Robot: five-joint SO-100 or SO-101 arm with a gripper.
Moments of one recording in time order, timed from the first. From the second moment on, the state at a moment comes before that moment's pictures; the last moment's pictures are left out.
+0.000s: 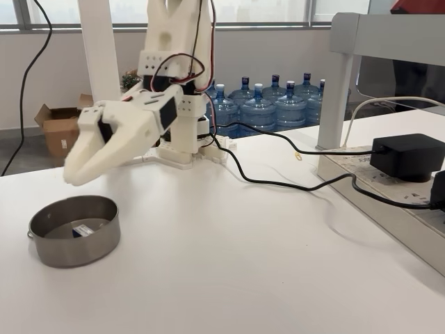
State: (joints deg) arm 42.2 103.5 163.4 -44.9 91.0
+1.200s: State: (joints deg) arm -3.3 137.6 180.1 -38.4 45.8
